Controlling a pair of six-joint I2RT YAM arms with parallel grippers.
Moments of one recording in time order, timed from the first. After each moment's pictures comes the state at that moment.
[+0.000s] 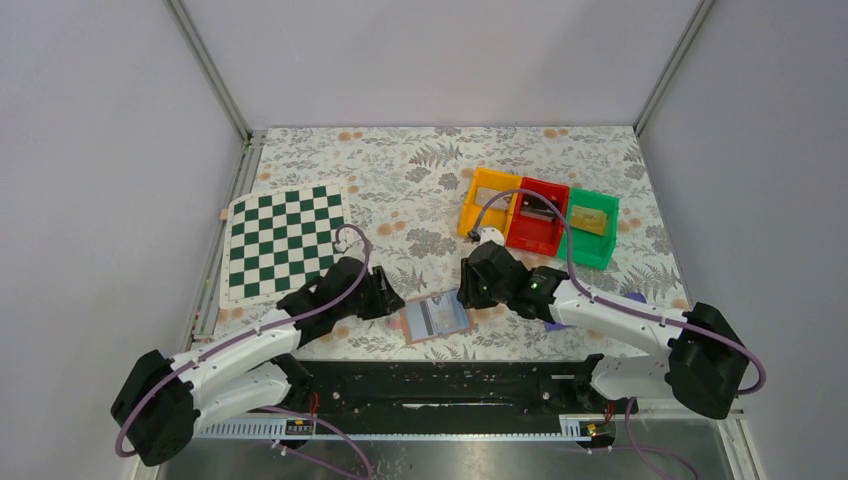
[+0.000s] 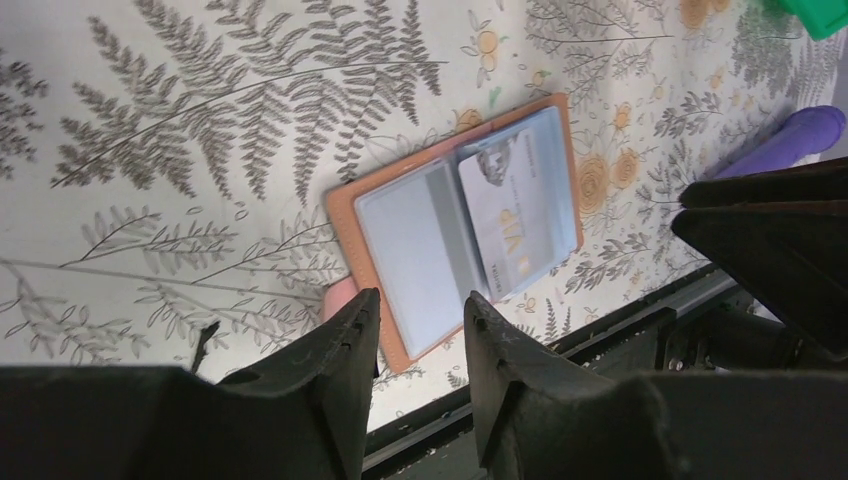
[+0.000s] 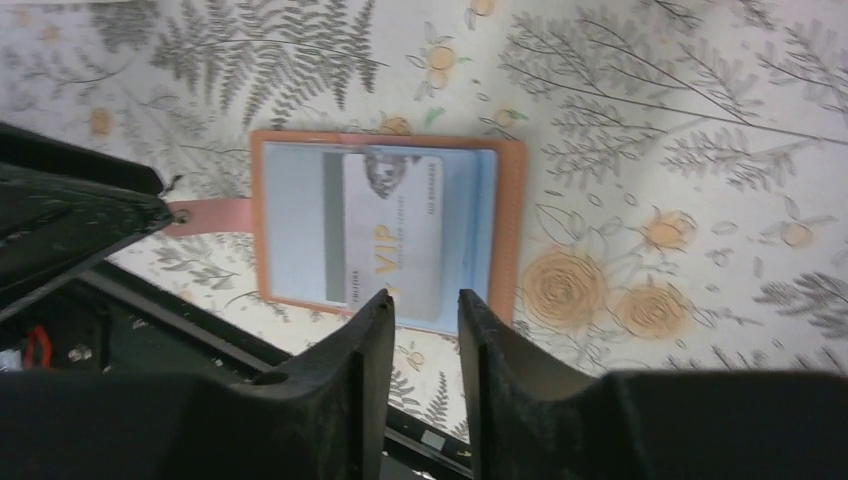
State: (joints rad) left arm -0.74 0.93 0.44 -0.24 0.01 -0.88; right arm 0.93 1.25 0.76 -0.39 0.18 0.68
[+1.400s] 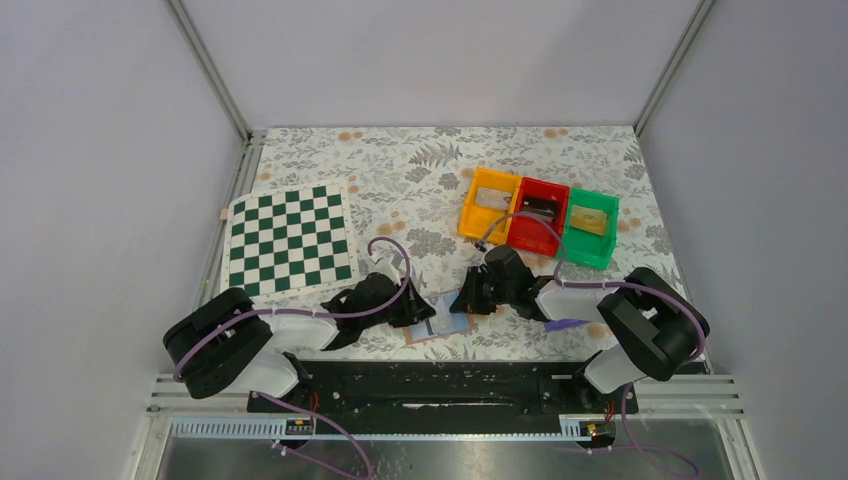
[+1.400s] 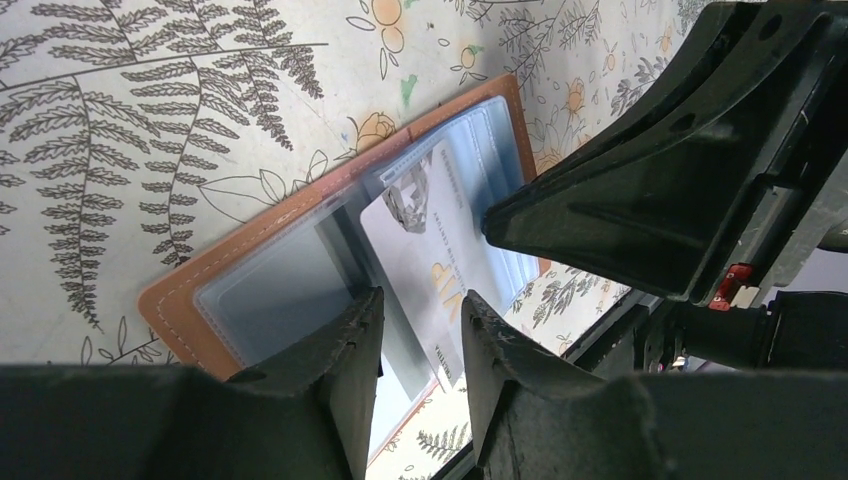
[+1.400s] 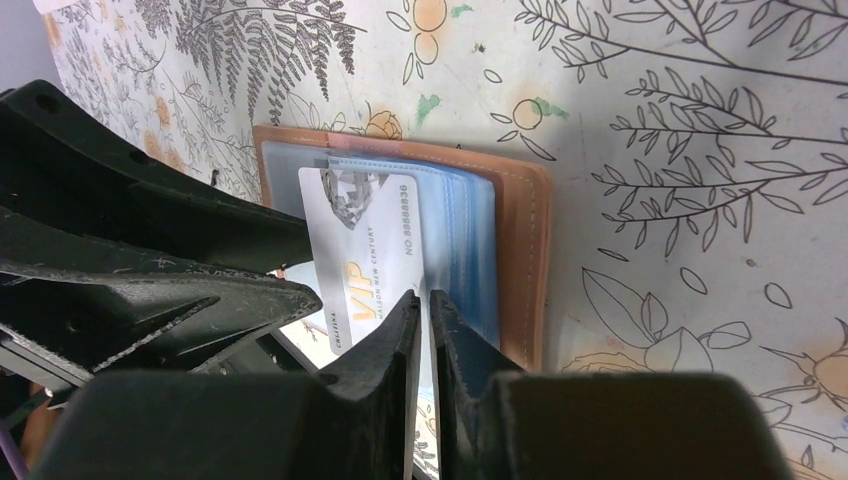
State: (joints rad) left arm -0.87 1.37 0.32 0.45 0.05 -0.97; right arm 0.70 1.51 0.50 0.21 -0.33 0.80
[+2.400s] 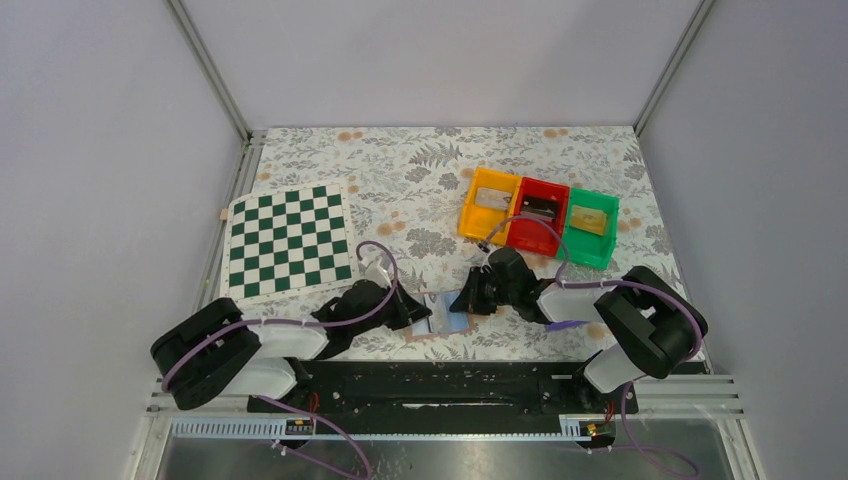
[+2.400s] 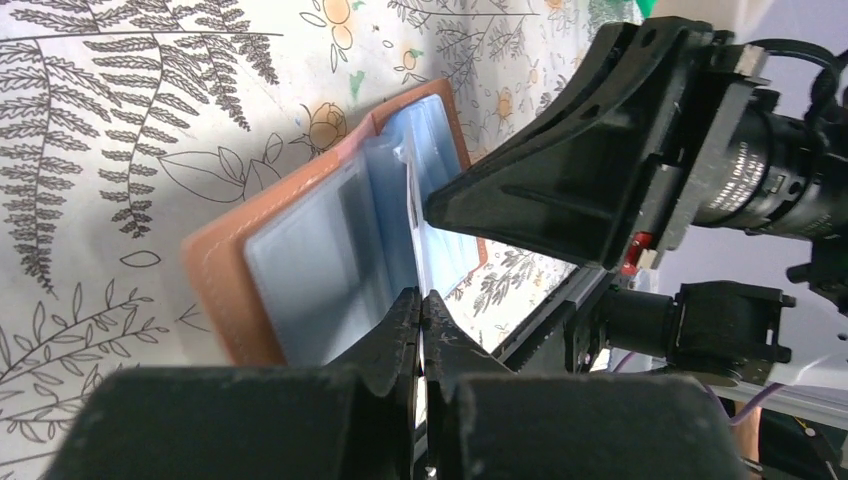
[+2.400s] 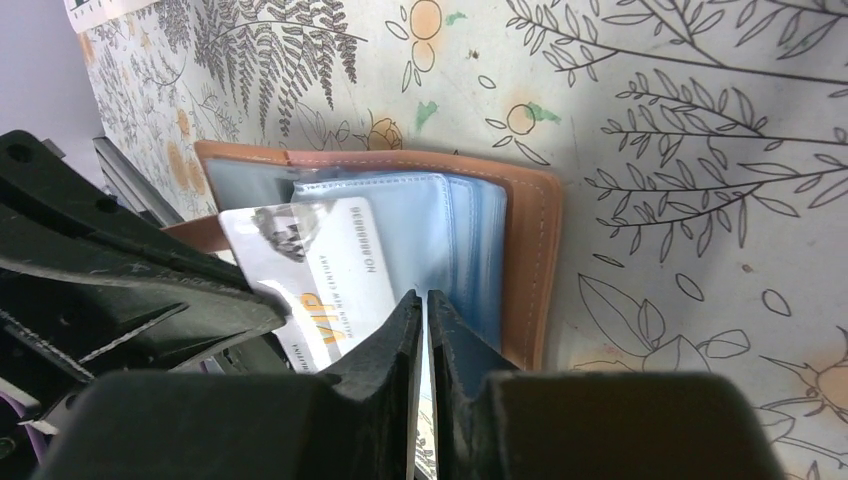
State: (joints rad) left arm -0.88 1.32 0.23 0.62 0.07 -1.07; right arm 0.69 1.52 0.46 0.31 -0.35 0.85
